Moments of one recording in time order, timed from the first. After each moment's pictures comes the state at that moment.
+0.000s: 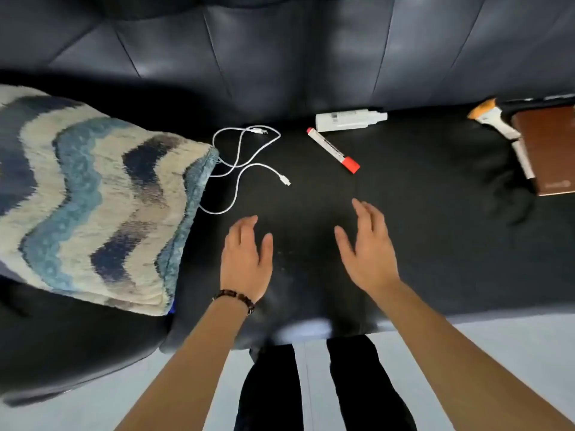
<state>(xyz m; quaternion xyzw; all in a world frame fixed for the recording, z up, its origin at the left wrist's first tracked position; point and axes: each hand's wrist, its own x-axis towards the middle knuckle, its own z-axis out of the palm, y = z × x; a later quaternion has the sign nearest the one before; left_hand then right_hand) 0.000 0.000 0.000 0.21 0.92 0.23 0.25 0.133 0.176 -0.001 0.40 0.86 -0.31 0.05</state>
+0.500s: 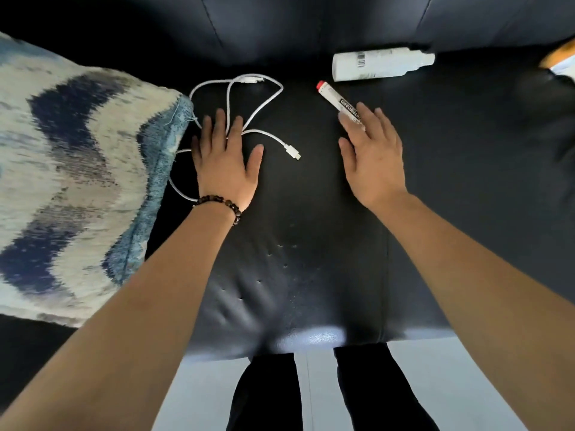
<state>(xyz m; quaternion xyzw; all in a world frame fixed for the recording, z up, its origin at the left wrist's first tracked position) -0.101 0.048 -0.118 0.29 0.94 0.08 0.16 0.046 0.237 -0.114 0.31 0.93 -0.19 0.02</state>
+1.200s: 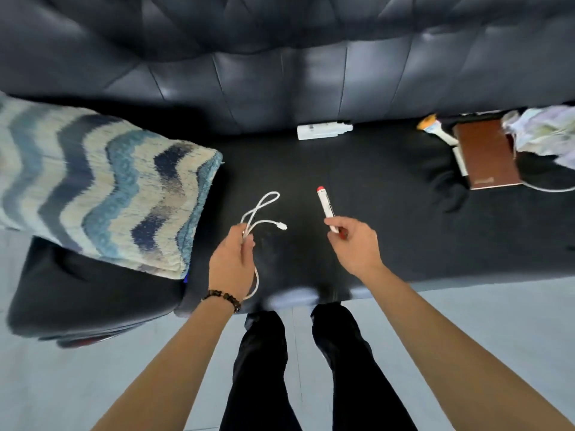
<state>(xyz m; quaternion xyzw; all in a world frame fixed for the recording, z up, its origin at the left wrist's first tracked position) 0.034 -0.023 0.125 0.18 0.90 0.30 0.25 0.158 0.179 0.117 0.49 0.73 -0.46 0.12</state>
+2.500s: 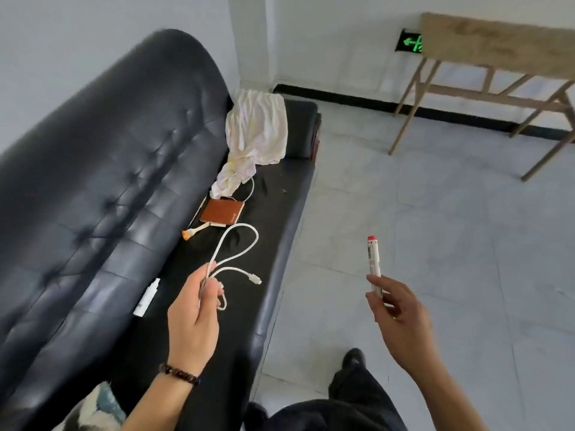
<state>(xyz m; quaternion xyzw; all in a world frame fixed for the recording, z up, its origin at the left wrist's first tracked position) 0.240 0.012 0.494 0.63 0.58 0.39 0.33 0.527 -0.091 0.471 0.75 0.38 -0.30 -0.45</state>
